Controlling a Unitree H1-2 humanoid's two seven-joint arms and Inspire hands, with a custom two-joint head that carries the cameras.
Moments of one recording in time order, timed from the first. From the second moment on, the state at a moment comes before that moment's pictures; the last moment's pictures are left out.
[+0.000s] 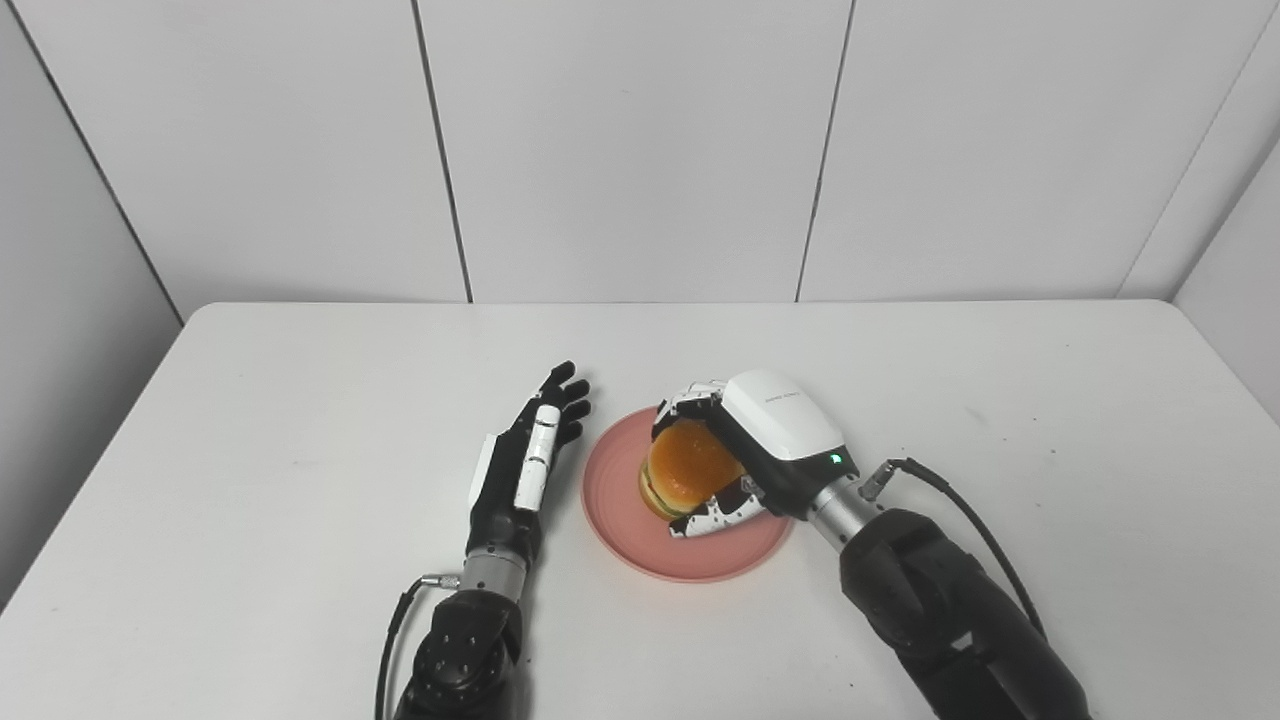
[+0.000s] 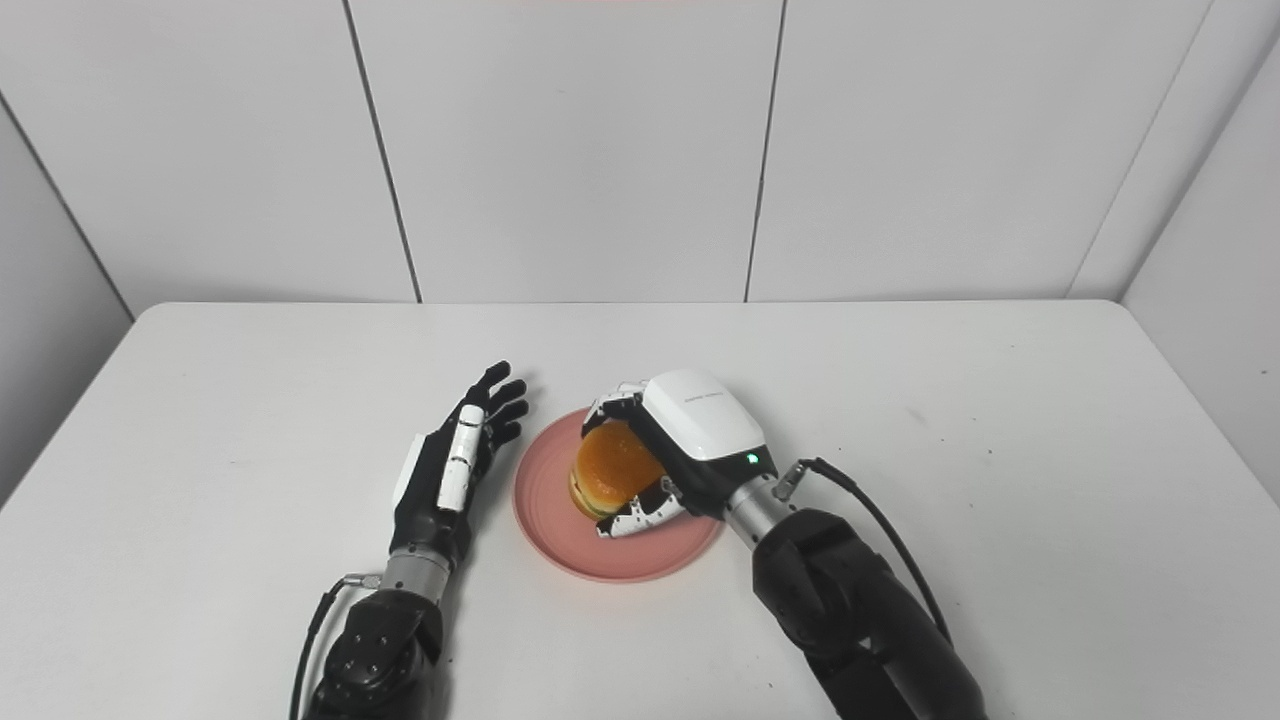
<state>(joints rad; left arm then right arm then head) -0.37 -0.08 -0.03 0.34 0.00 -0.10 0.01 -0.54 -0.26 0.40 0.12 -0.78 -0.09 0.12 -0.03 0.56</state>
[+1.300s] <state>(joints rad) -0.36 -0.09 -0.02 0.32 -0.02 -0.08 0.01 -0.44 -0.24 0.28 0.08 -0.69 -0.15 0.05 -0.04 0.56</state>
